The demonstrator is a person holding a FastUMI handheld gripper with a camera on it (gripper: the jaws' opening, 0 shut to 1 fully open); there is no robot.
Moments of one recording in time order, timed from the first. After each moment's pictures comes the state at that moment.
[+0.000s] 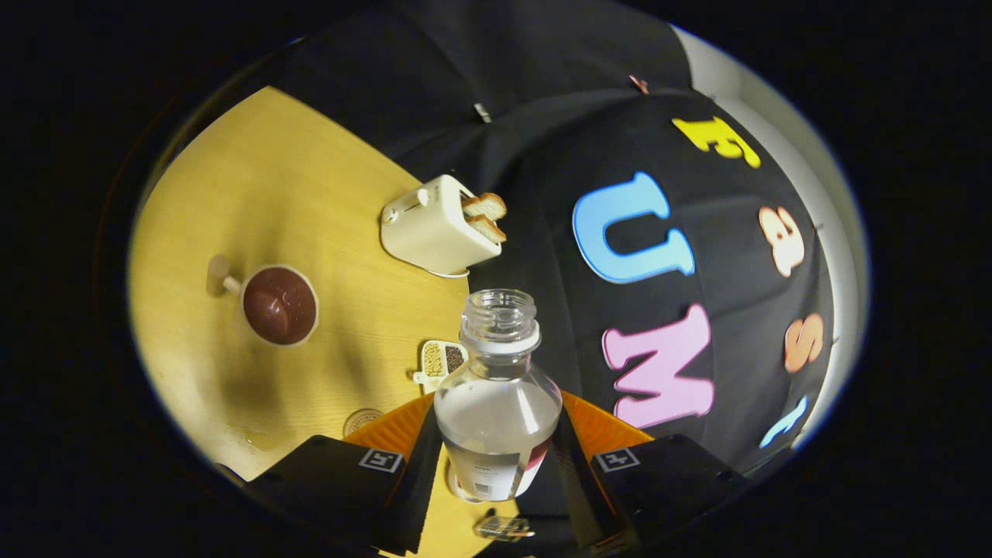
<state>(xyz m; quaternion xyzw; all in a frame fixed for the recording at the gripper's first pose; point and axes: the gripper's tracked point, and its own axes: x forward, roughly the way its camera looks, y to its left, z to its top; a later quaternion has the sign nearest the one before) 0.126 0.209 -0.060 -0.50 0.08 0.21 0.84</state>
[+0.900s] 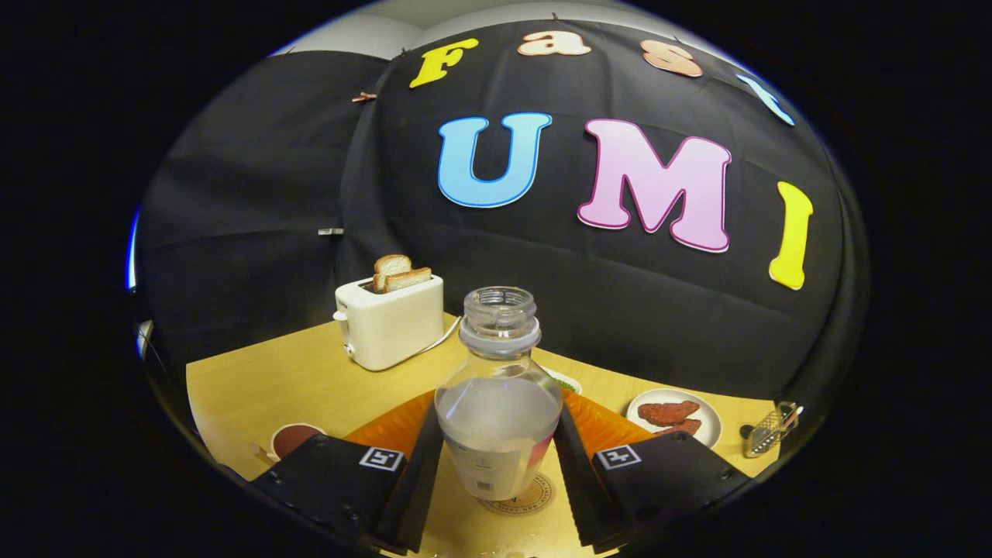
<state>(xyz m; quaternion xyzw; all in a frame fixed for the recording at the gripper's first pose) 0.185 0.177 -0.123 -0.02 0.11 0.23 0.97</state>
